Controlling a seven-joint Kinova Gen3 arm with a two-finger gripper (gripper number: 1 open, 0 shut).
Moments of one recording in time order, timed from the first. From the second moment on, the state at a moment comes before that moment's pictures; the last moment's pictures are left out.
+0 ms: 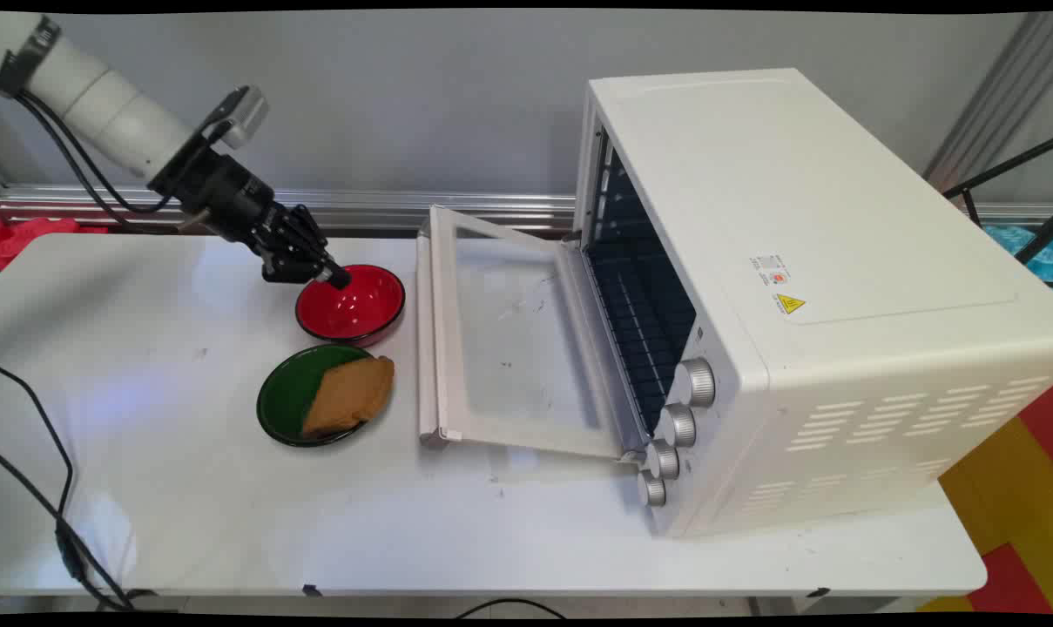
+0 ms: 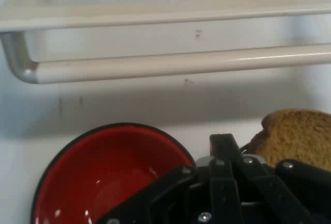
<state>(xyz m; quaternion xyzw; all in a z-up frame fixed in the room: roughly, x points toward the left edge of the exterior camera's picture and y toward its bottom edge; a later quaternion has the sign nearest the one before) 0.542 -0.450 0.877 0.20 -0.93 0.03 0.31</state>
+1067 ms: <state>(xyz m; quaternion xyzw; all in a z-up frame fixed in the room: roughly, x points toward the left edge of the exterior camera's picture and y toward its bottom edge) 0.507 -0.466 0.779 0.18 -0.91 0.03 0.38</state>
